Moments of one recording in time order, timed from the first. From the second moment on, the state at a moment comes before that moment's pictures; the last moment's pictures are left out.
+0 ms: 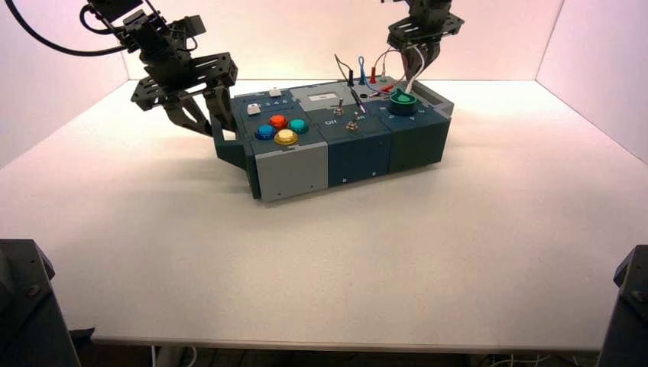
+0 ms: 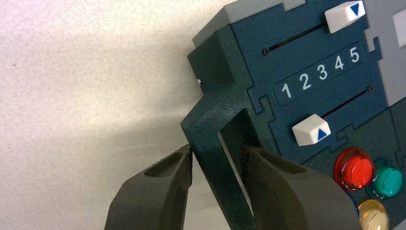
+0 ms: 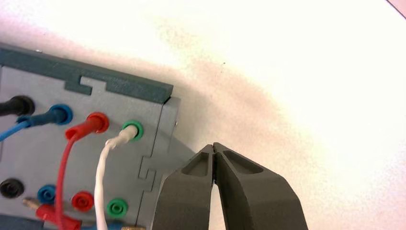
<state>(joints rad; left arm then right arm) -0.19 0.22 0.73 -0.77 0.34 0.54 0.21 0.59 -0.13 0.01 0.85 -0.40</state>
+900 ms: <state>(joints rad) -0.19 0.23 0.72 -0.76 0.36 0.56 0.21 0.51 0.01 0.01 0.85 -0.42</state>
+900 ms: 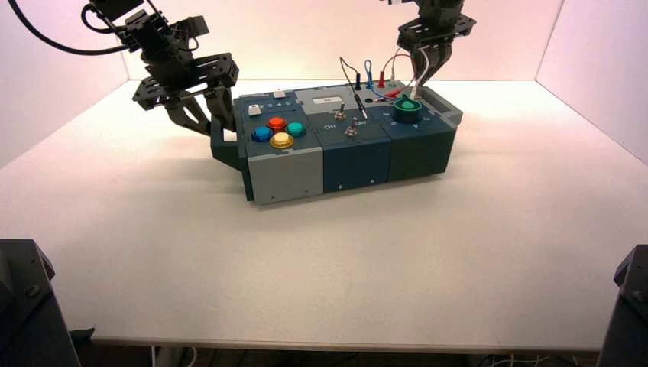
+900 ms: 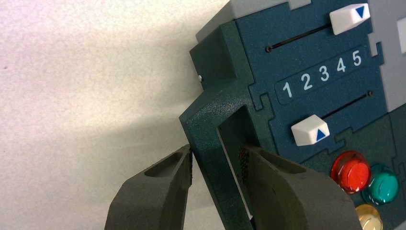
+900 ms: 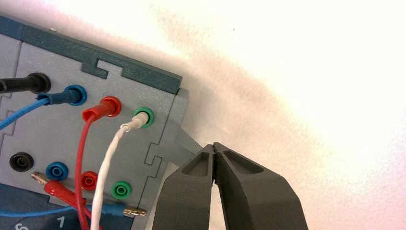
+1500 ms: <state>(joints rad) -0.18 0.25 0.69 -0.75 0.39 0.57 0.21 0.41 0.19 0.01 0.79 -0.41</state>
